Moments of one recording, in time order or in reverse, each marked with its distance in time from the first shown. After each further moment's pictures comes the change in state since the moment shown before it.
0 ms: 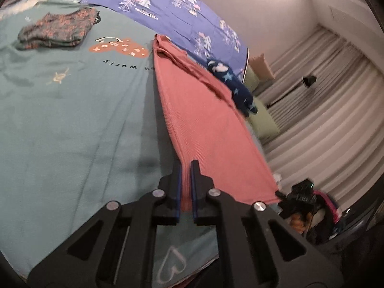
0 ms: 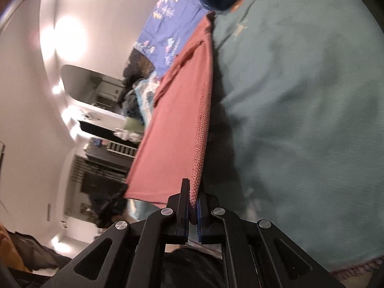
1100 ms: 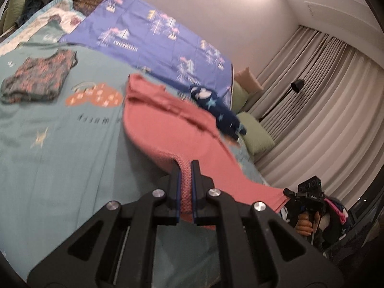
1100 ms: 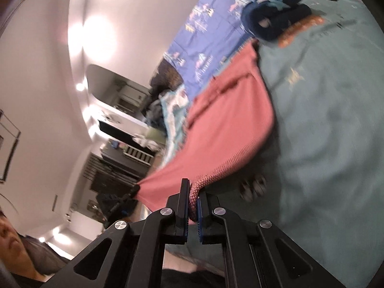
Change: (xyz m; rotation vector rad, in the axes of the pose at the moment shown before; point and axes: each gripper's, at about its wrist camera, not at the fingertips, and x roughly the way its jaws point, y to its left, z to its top) left arm -0.008 -0.045 0.059 0.111 -0.174 -0.058; right arm -0.010 0.067 0.055 -0.132 -0.125 0.167
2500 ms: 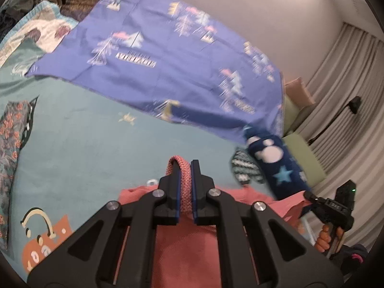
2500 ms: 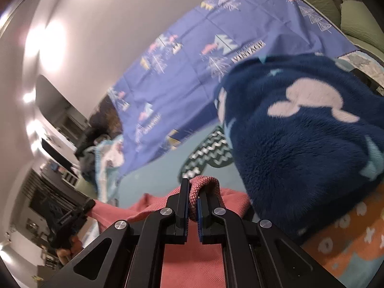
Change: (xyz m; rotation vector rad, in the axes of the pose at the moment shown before) left arm 0.309 0.080 0.230 -0.006 0.054 0.250; right arm 0.206 -0.071 0.303 -0.131 -0.148 -0.454
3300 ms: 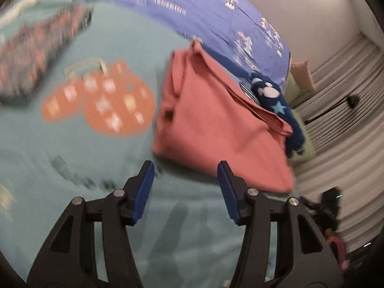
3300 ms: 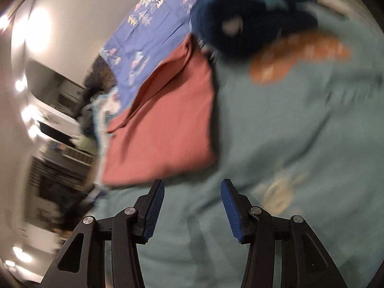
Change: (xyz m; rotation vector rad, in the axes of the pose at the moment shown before) left arm -0.105 0.046 -0.157 -0.208 0.228 -0.056; right arm -0.102 -0.034 -0.169 0.181 0.271 0.101
